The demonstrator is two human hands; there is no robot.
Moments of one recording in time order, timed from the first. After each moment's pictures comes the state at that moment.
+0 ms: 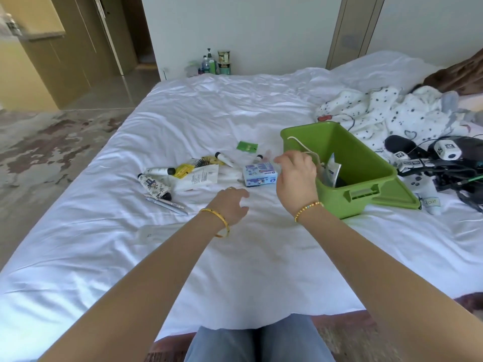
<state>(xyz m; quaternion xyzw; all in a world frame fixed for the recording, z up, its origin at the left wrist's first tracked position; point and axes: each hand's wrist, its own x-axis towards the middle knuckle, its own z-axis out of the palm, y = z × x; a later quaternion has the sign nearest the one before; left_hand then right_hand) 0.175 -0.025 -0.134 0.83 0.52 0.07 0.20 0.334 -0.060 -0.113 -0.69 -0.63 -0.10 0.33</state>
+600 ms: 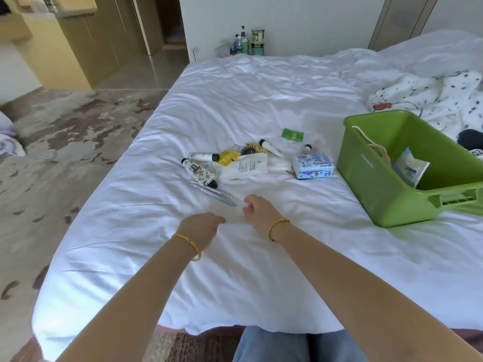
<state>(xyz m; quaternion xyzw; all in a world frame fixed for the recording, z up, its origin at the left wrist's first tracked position) 0.005 -0.013 -0.201 0.83 0.55 -0.07 0.06 0.177 -0.001 -0.208 -0.67 -0.66 0.29 0.16</state>
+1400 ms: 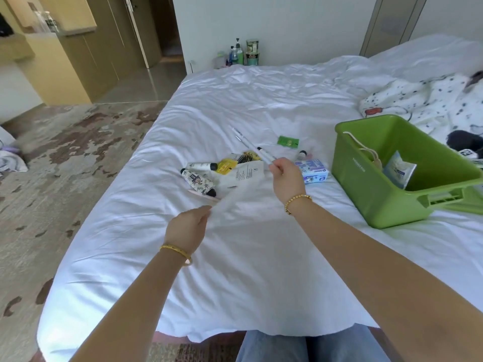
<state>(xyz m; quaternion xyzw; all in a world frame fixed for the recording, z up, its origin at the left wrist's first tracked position) -0.010 -0.018 -0.189 0.76 0.61 0.22 0.08 0.219 0.018 -0.141 -0.67 -0.56 0.17 0.45</state>
